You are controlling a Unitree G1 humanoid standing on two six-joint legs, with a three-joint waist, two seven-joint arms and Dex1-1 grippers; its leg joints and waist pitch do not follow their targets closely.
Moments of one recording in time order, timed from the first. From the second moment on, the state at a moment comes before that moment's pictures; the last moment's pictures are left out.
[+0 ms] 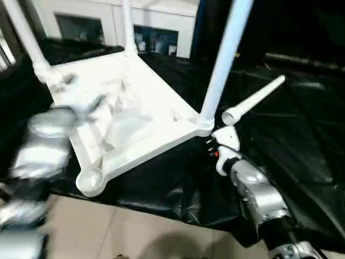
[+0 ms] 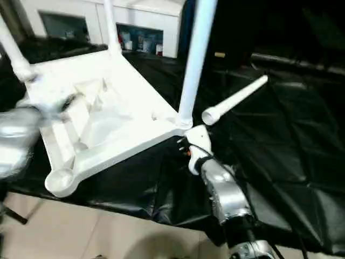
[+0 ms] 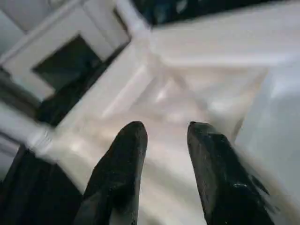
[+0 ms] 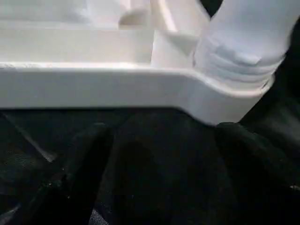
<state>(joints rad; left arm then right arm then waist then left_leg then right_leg) -0.51 0.62 0.04 0.15 0.19 0.45 -0.51 -0.41 -0.09 0.11 0.48 0.02 0.22 0.34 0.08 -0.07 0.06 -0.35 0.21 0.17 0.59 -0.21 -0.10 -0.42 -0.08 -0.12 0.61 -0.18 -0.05</state>
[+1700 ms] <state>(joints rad) -0.57 0.31 -0.16 0.46 0.18 0.38 -0.39 -0.41 -0.12 0.05 0.43 0.04 0.09 0.41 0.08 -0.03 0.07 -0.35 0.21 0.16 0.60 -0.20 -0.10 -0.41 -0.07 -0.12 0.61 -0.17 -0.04</state>
